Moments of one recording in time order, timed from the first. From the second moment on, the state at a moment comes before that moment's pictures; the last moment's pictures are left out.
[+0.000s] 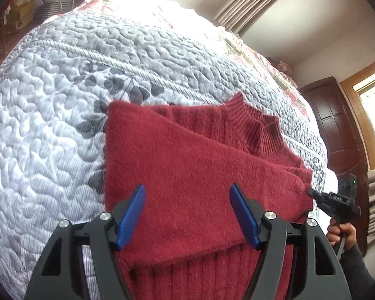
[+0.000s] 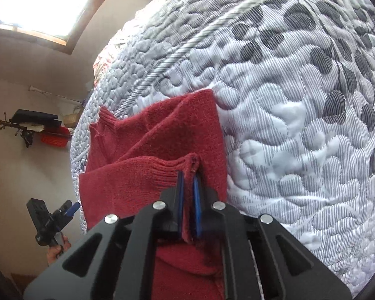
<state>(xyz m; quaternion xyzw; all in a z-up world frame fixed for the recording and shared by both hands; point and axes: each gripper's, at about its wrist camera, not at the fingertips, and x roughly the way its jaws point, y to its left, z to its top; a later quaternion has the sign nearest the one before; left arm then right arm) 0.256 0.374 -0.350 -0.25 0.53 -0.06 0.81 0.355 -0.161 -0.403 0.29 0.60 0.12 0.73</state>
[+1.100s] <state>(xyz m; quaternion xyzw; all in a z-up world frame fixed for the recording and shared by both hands) 0.216 0.370 -0.383 -0.22 0.58 -0.08 0.78 0.309 -0.142 -0.393 0.29 0.61 0.15 0.72</state>
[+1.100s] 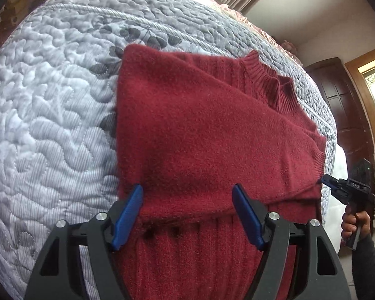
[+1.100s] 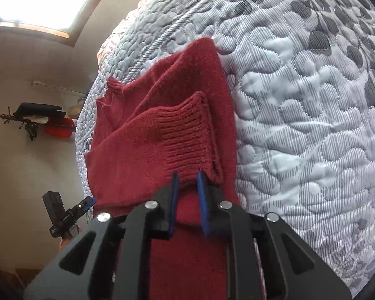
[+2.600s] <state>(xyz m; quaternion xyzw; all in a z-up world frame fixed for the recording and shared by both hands) -0.082 0.405 -0.447 -0.36 0.72 -0.07 0.59 -0.026 -0.167 -0.478 0.33 0.75 0.14 0.56</state>
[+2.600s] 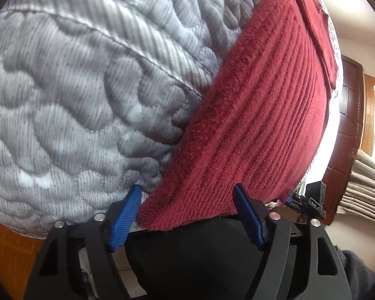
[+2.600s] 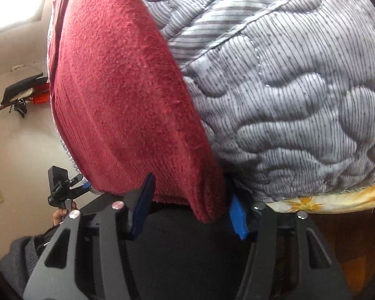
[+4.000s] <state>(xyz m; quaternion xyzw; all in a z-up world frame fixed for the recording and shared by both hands) -0.076 0.416 -0.449 -0.38 0.70 -0.07 0.61 -0.010 -0.161 -0.415 0.39 0.71 0.14 0.57</state>
